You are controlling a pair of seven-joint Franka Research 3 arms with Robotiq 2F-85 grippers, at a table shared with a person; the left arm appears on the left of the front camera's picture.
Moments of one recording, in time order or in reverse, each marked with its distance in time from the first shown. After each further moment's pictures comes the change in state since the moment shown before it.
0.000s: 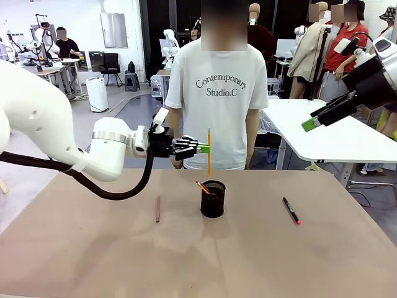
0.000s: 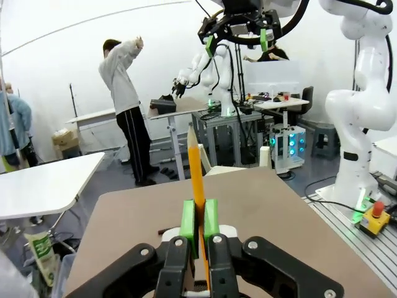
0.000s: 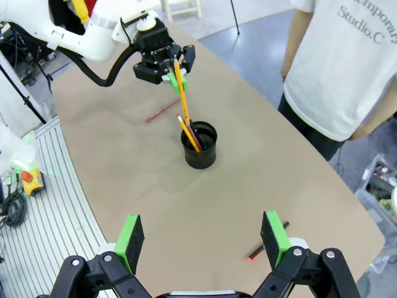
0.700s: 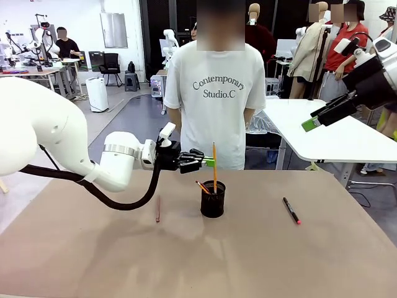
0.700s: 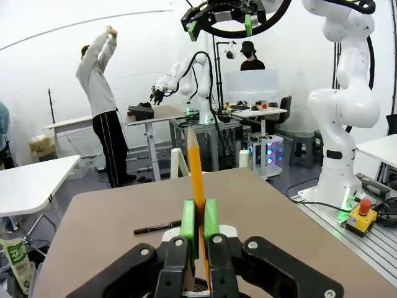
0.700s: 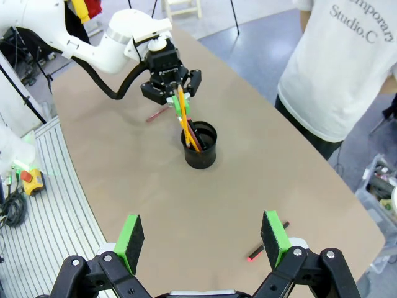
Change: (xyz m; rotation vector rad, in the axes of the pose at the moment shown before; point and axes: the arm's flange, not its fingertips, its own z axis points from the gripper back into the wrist) left arm -0.049 0.006 -0.017 -0.093 -0.044 0.045; right arm 0.000 0.000 0.000 0.000 0.000 0.000
